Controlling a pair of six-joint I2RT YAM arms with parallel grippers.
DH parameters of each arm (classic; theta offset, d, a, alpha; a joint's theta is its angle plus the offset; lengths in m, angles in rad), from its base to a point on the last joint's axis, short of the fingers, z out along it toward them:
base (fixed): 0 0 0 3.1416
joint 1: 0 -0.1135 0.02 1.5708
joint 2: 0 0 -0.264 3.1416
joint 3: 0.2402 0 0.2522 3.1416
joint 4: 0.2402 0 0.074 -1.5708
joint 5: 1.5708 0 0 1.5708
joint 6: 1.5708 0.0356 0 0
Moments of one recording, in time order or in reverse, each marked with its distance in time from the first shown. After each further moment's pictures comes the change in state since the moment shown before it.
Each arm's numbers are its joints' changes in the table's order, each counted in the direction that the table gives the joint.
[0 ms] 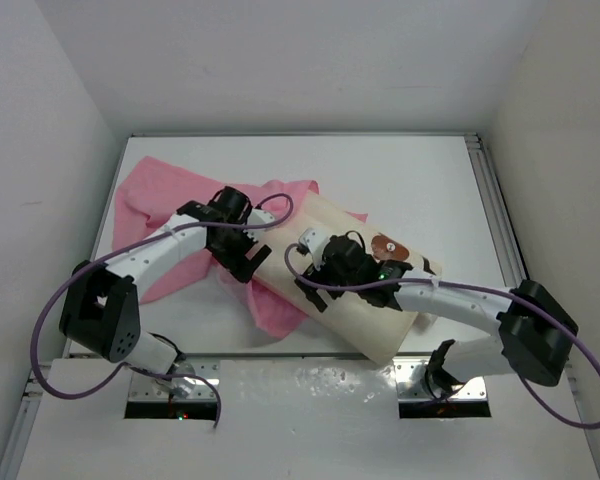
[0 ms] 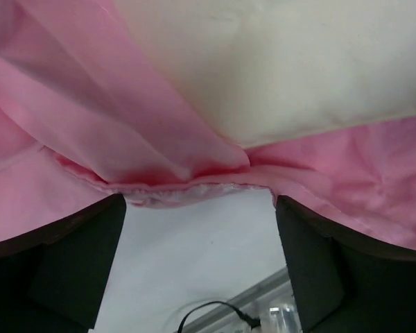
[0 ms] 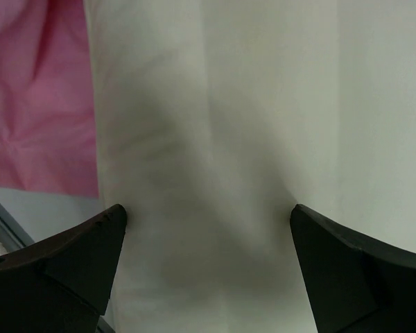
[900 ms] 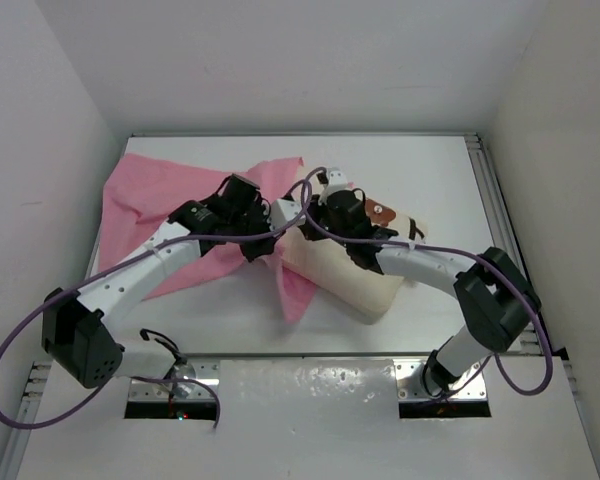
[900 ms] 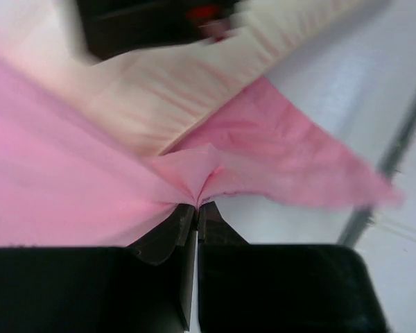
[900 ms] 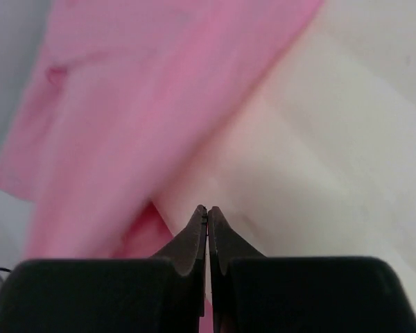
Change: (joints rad) left arm 0.146 -0.138 0.113 -0.095 0.177 0.151; right arm 0.198 0.251 0.174 -0.392 -0.002 0.486
